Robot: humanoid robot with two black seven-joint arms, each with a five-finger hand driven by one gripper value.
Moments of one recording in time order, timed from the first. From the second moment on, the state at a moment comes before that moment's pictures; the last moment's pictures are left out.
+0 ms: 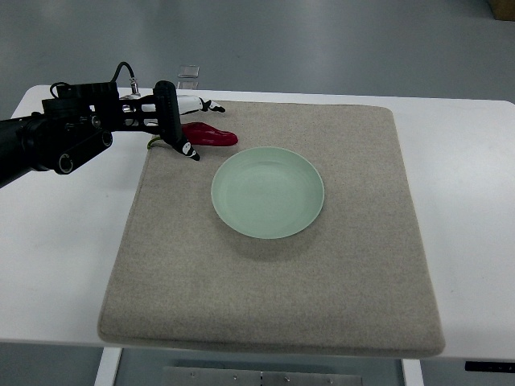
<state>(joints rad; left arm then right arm) -1.21 0.30 0.10 -0.53 1.10 -0.16 -0.35 0.00 0.00 0.00 0.09 -0.13 0.18 0.05</state>
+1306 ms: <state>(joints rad) -1.22 0.31 0.15 -0.54 1.11 -0.15 -0.32 0.00 0.00 0.00 0.09 -0.13 0.18 0.05</state>
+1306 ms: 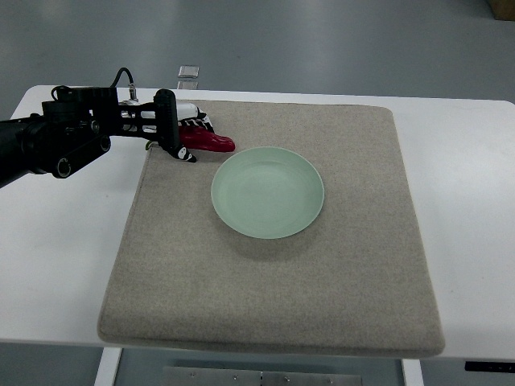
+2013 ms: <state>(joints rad) -1.22 0.31 0.14 -0.52 1.09 -0.12 -0.32 0.00 0.00 0.00 0.09 -0.13 0.18 0.05</state>
